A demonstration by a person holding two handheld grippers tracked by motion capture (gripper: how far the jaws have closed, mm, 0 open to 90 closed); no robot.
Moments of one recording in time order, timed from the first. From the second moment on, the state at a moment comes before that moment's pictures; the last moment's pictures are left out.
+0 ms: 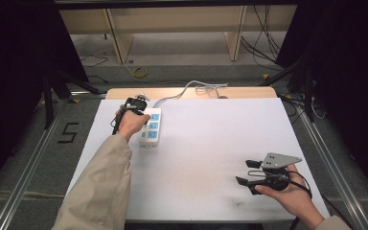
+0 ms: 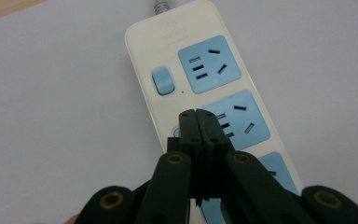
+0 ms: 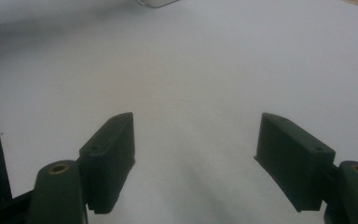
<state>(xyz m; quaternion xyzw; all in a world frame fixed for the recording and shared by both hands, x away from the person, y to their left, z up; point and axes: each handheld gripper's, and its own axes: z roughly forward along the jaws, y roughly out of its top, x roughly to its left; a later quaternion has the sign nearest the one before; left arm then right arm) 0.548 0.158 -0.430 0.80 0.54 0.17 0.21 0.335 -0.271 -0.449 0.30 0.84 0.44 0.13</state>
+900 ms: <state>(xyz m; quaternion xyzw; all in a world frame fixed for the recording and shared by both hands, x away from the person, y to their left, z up) 0.553 0.158 -0.439 0.80 0.55 0.16 0.19 0.335 -0.271 -0.449 0.29 0.84 0.44 0.13</state>
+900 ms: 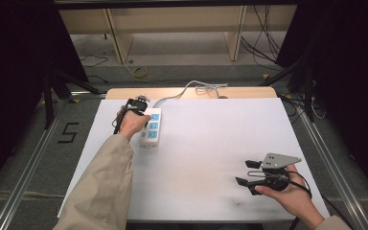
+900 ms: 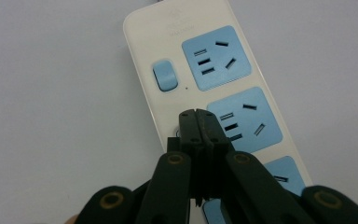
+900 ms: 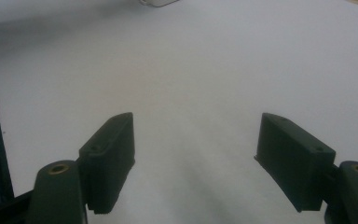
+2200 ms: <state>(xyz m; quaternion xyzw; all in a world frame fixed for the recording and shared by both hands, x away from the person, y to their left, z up) 0.559 0.148 -0.439 0.80 0.55 0.17 0.15 0.334 -0.270 -0.449 0.29 0.84 0.44 0.13</state>
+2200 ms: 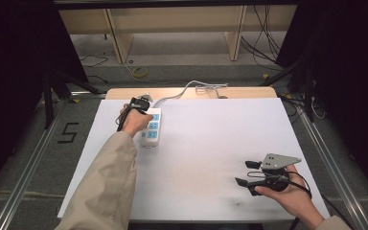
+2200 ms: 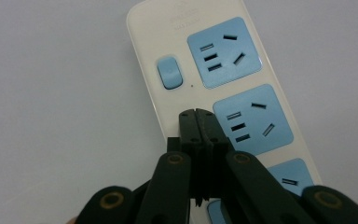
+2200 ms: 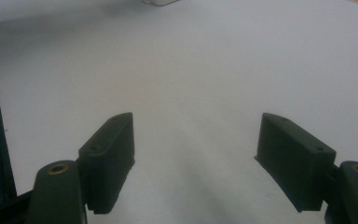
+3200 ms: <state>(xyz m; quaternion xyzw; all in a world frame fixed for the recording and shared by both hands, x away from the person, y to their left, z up) 0.566 0.144 -0.436 0.81 0.55 0.15 0.12 0.334 -0.269 -0.450 0.29 0.84 0.44 0.12</state>
